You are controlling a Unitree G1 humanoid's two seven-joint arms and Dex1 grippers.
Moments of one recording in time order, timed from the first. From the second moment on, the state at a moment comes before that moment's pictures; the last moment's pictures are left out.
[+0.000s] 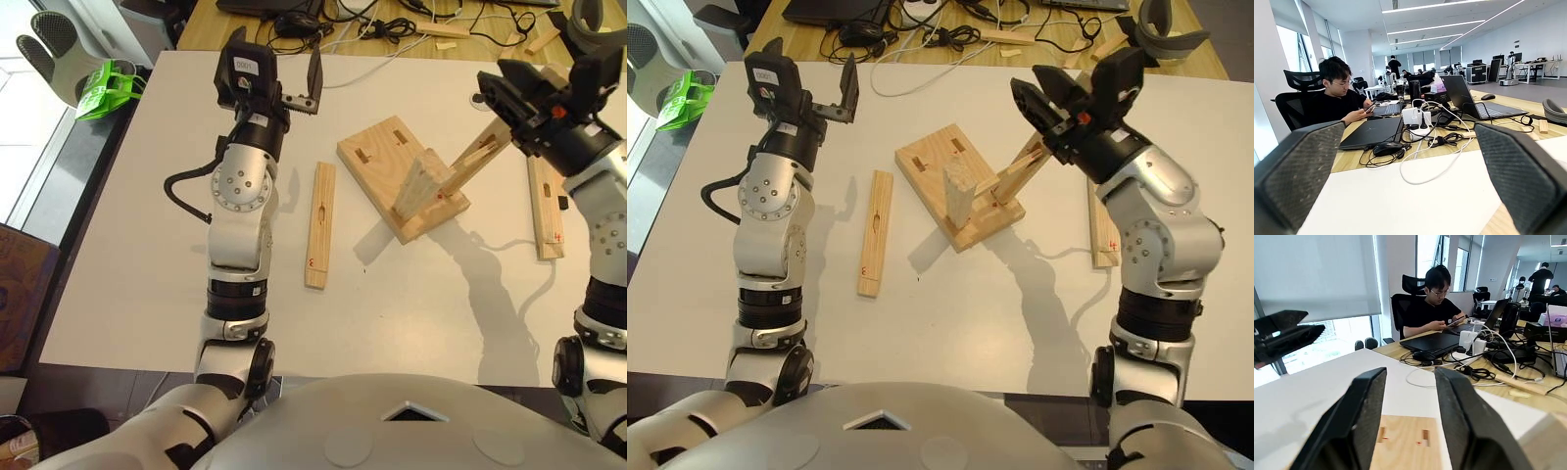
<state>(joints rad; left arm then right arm) -0.34 0.08 -0.03 -0.20 0.04 0.29 -0.05 -0.30 -0.49 -0.27 -0.31 0.77 0.71 0.55</state>
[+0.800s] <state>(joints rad) -0.29 0.23 -0.11 -0.53 -0.03 0.32 -0.30 0.08 -0.49 -0.39 -0.48 1.55 0.94 -0.05</state>
